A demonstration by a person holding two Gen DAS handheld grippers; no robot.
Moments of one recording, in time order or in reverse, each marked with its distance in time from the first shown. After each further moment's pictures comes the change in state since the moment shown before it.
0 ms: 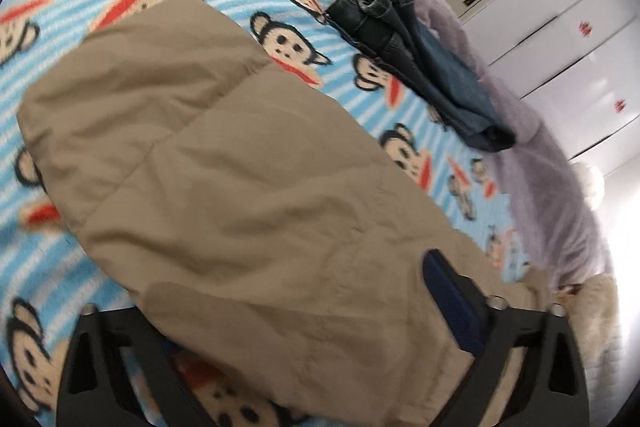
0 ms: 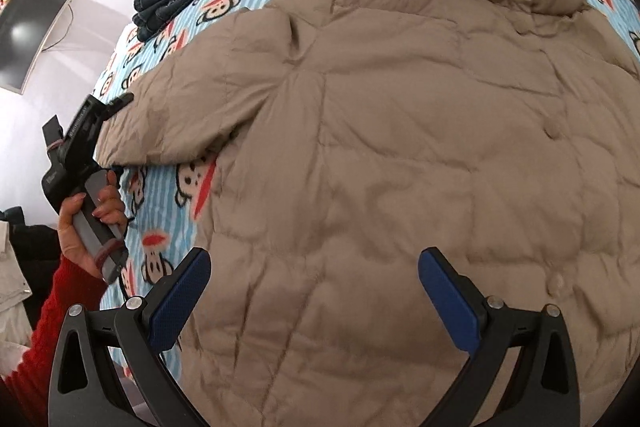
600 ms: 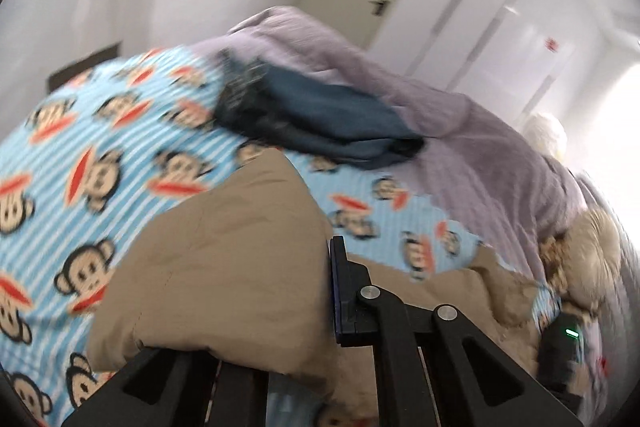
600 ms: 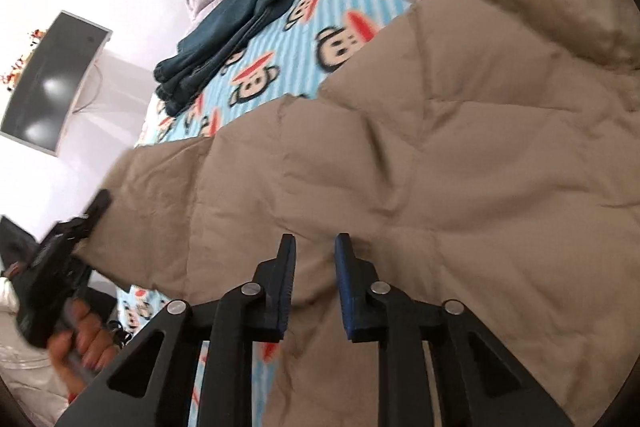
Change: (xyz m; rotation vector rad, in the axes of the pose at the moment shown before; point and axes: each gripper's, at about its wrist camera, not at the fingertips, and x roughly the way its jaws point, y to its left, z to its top) left arm -0.099 -0.102 0.003 0.349 -0.166 -0.143; right arm 0.050 0.028 0.090 0.085 -0.138 0.226
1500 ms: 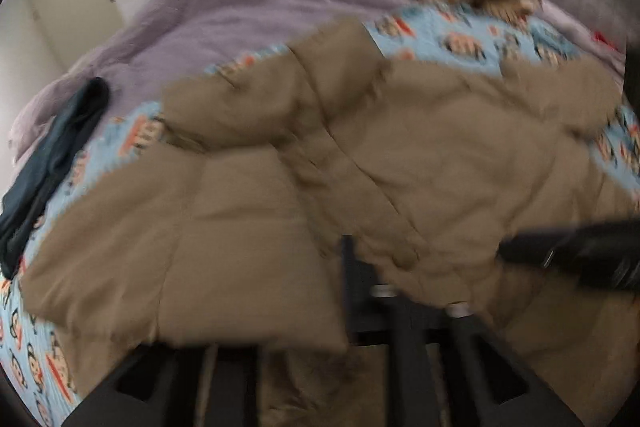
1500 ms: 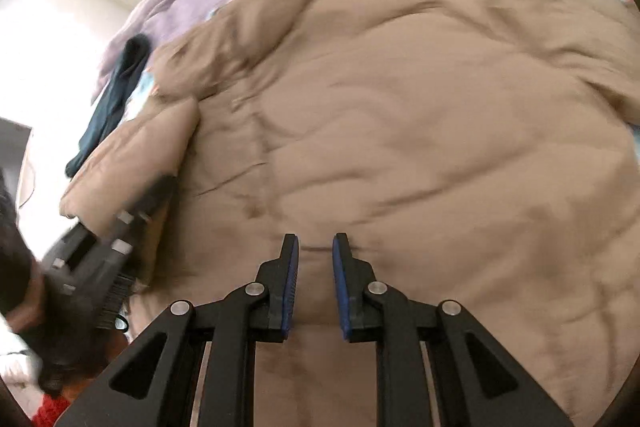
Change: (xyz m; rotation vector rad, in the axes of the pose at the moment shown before) left arm 0.095 -0.327 -0.226 0.929 0.392 -0.132; right arm -0.151 -0.187 -0.053 0.297 -0.133 -0.275
